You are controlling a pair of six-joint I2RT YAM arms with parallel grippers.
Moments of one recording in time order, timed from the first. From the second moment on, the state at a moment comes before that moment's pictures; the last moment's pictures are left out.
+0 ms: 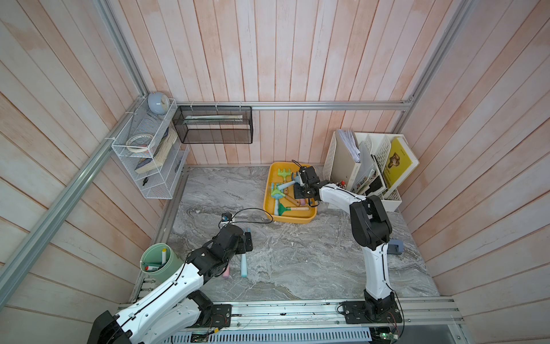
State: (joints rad) left arm -0.65 0.90 0.58 -0.48 -0.32 -0.59; right arm 0.47 2.17 1.64 -0.34 0.10 0.30
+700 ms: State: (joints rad) left arm -0.65 0.90 0.58 -0.48 -0.32 -0.59; right arm 0.52 2.41 1.90 -0.23 0.21 0.92
